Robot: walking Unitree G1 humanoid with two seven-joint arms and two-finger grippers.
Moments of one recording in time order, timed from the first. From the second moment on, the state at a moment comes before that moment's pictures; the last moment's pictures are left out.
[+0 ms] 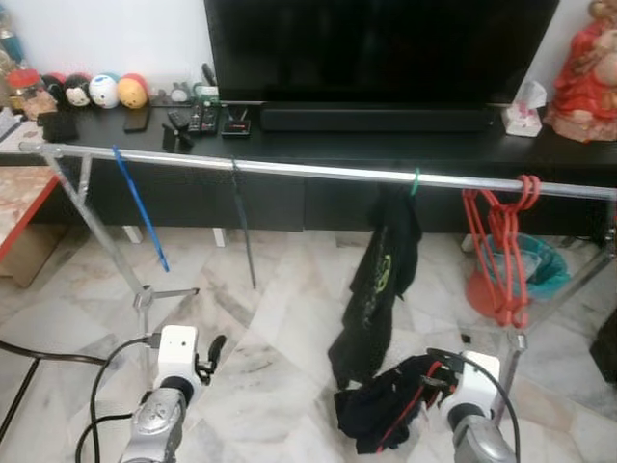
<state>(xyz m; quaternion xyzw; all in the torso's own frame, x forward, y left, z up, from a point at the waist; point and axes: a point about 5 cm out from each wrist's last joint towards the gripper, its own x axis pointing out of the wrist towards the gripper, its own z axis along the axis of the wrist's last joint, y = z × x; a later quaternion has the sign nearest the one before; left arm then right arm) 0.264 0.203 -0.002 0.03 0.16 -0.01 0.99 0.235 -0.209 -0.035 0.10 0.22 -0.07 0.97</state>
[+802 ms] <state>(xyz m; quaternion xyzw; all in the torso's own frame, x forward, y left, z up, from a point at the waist) 0.272 0.226 0.013 0.05 0.13 0.10 0.98 0.231 -0.223 -0.034 0.11 0.22 -0.09 0.97</state>
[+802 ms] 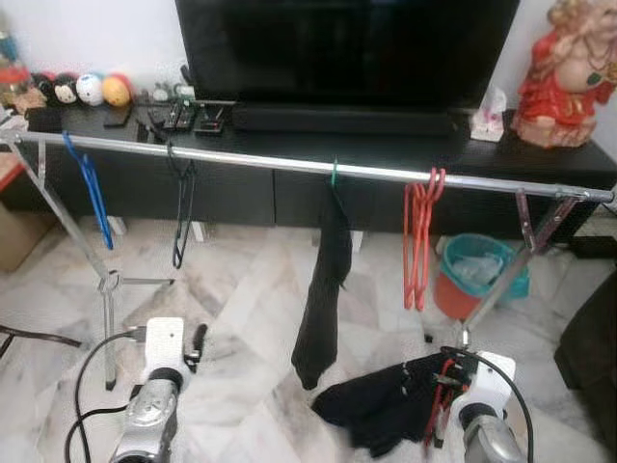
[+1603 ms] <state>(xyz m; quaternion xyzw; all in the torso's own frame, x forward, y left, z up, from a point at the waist) 0.297 0.228 0.058 -0.03 0.04 0.07 1.00 0.219 -0.204 -0.056 0.07 0.33 -0.05 0.94</state>
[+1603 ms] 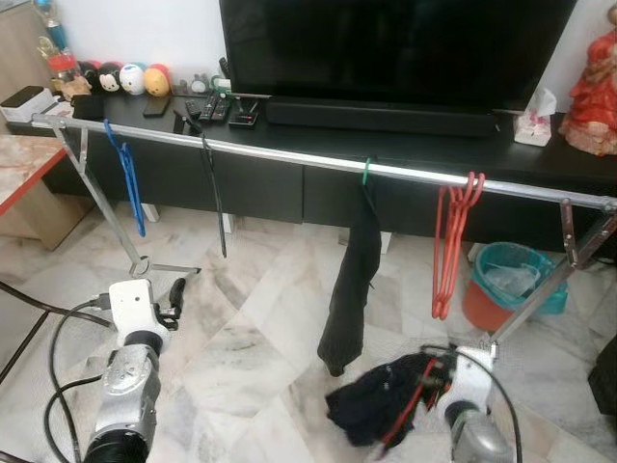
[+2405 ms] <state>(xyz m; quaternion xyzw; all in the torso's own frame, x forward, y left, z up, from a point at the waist) 0.312 0.219 0.087 -0.03 -0.01 0.04 1.00 0.158 -0.223 -0.088 0.05 0.45 -0.07 0.89</state>
